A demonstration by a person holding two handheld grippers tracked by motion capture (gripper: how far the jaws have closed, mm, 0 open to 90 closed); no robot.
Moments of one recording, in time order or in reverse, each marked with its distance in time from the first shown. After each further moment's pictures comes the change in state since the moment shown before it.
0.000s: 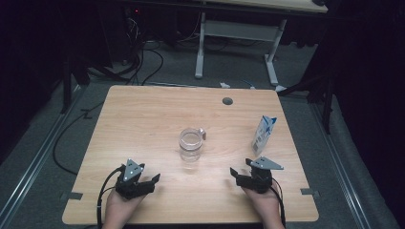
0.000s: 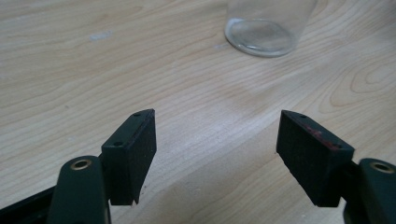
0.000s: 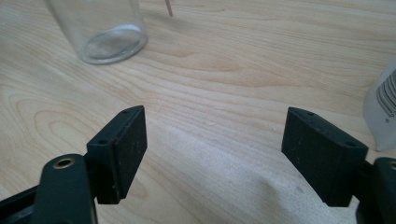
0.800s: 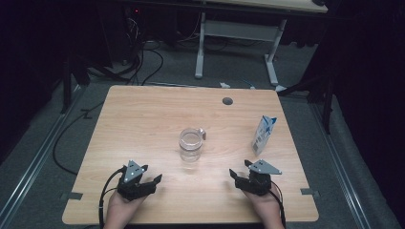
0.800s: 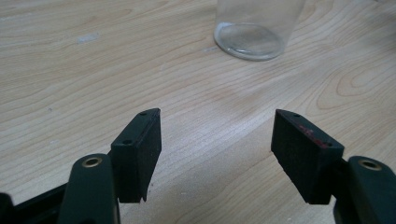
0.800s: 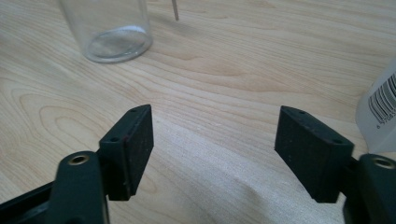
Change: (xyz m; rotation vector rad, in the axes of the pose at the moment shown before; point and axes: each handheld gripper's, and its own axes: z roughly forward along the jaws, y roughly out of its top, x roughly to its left) left arm -0.004 -0.002 0.002 -0.026 -0.018 -0.009; right arm 0.013 -0.001 -0.007 -0.021 -0.040 -0.054
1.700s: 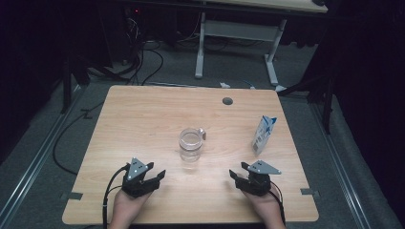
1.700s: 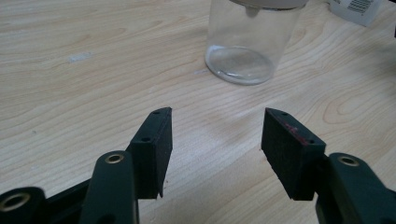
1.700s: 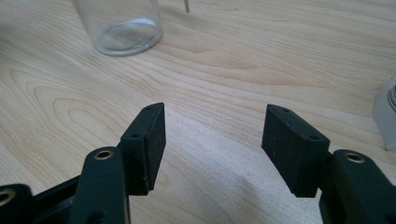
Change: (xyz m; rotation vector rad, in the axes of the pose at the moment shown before) left arm -0.009 0.013 0.006 -0.043 -0.008 -0.029; right arm 0.001 -0.001 0.000 0.024 0.036 0.003
